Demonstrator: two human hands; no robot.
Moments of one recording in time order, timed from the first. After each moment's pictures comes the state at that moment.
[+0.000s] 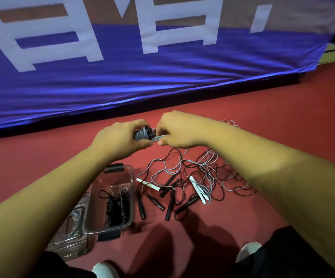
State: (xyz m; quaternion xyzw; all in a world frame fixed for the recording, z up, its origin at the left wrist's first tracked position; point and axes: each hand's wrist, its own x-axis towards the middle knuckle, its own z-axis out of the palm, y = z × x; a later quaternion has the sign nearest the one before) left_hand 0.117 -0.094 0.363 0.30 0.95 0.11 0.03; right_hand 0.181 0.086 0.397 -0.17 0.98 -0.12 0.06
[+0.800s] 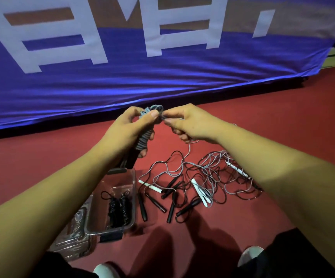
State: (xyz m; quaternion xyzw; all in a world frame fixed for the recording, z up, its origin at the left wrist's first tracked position) left_hand 0.146 -0.081 0.383 0.19 0.71 0.65 0.19; right_hand 0.174 0.107 0.381 -0.04 0.84 -0.53 0.06
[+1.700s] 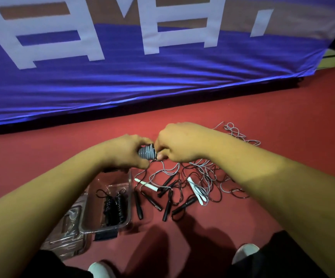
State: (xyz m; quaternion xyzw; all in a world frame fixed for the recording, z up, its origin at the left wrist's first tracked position) left_hand 0.133 -0.088 0.364 0.35 0.90 0.16 0.22; right_hand 0.203 0.077 0.397 -0.19 0.98 -0.03 0.08
